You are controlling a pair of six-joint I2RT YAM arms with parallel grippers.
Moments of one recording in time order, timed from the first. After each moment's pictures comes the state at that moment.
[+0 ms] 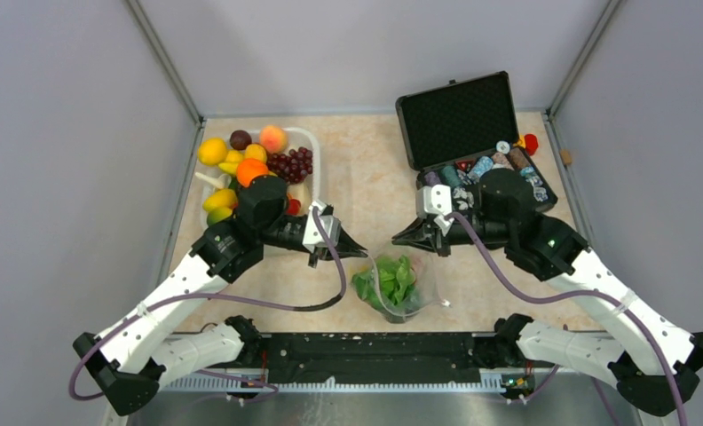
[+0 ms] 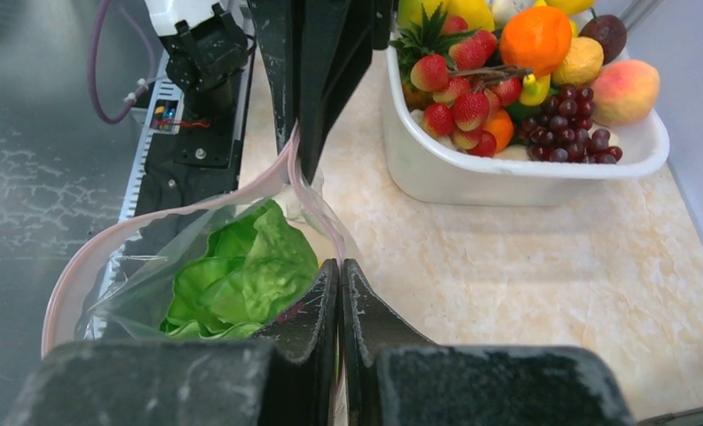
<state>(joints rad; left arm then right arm) -0.73 0.96 1.06 -0.42 0.95 0.46 0.78 0.93 1.15 -0.54 -0.70 -0.42</state>
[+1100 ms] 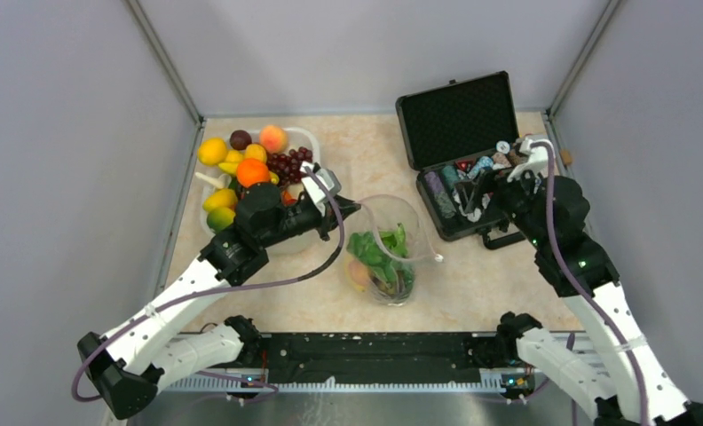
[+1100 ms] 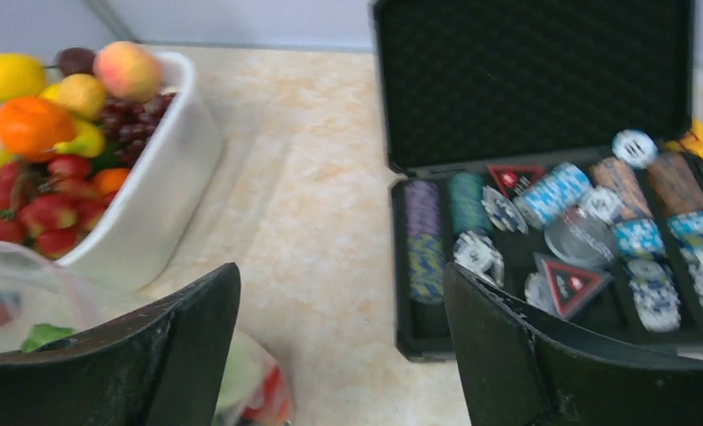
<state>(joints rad) -0.73 0.93 0.92 -0.09 0.37 0.08 0.49 0.73 1.02 -0.43 0.05 0.18</state>
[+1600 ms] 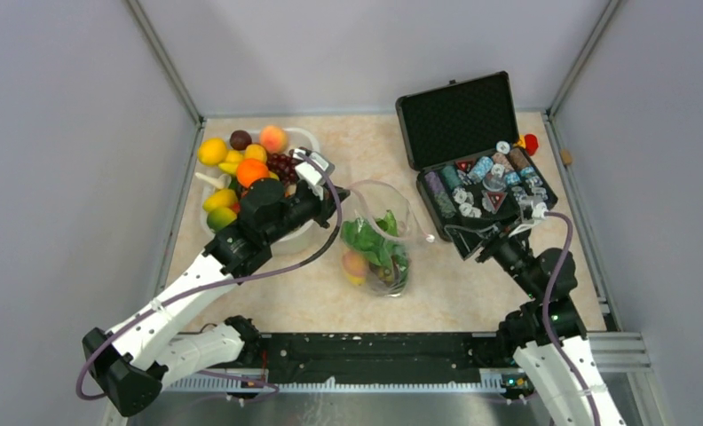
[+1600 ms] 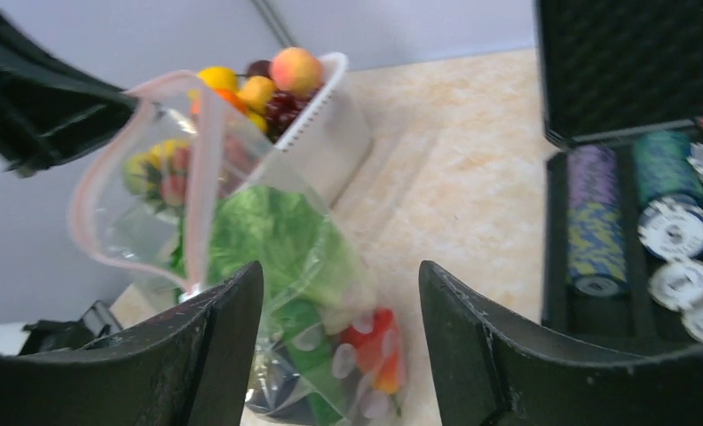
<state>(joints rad) -0.70 0.97 0.92 -0.08 0.14 -0.02 0.25 0.31 0.40 -0.05 -0.34 0.50</state>
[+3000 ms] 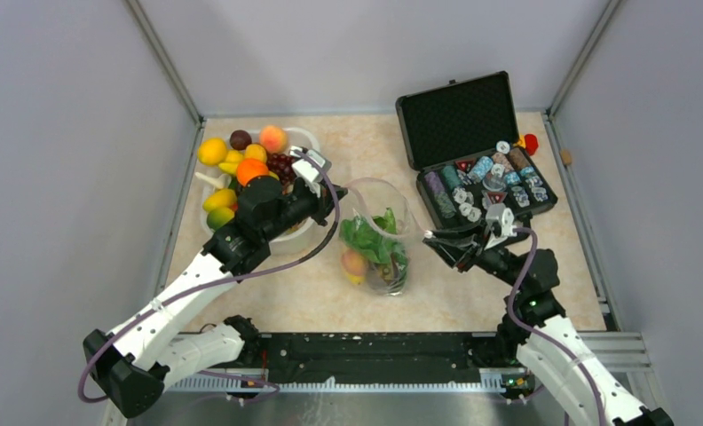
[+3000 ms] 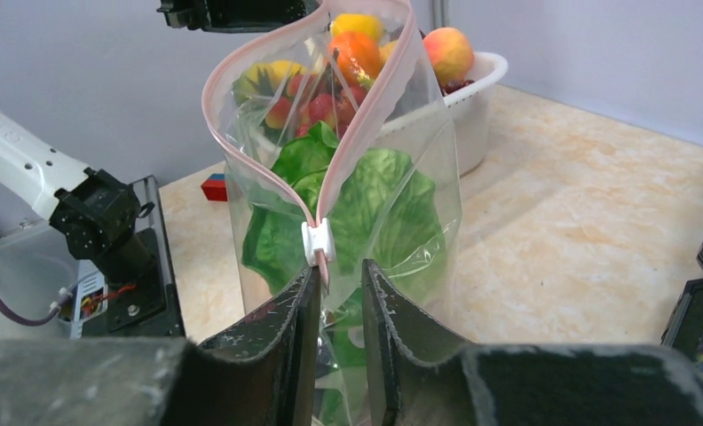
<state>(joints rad) -0.66 0.97 0.92 -0.08 0.16 -0.03 0.37 0.46 0.21 0.50 -0.67 0.35</state>
